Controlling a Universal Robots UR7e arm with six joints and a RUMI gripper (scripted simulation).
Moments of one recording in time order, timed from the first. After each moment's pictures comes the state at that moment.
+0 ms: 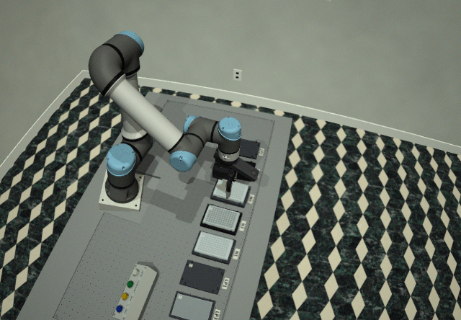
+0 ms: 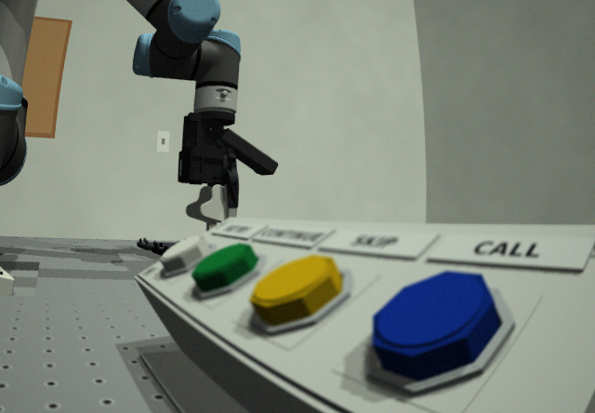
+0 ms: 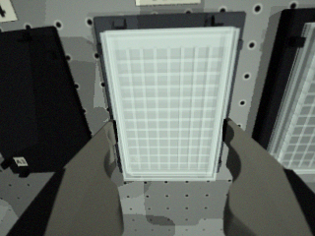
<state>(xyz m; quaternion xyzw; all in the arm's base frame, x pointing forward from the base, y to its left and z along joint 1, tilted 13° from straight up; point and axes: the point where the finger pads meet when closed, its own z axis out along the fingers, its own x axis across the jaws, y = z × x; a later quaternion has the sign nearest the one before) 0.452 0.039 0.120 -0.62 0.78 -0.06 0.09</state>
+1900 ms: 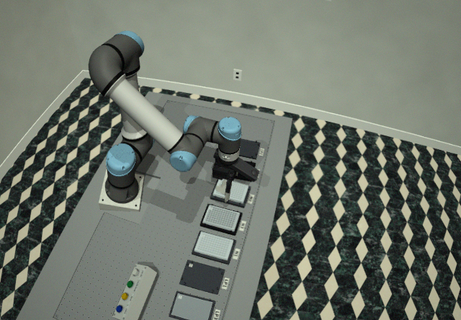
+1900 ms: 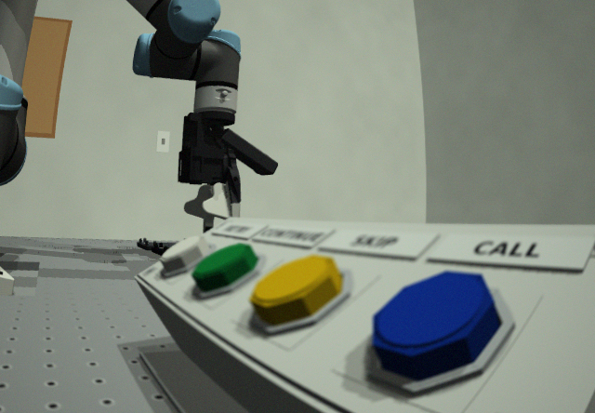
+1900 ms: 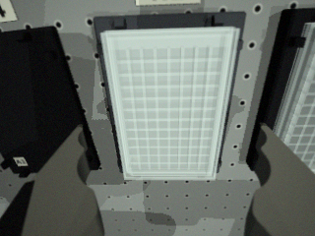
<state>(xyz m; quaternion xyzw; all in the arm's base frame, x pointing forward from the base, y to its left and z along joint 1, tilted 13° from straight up) 0.452 0.039 0.120 -0.62 0.78 -0.06 0.09</state>
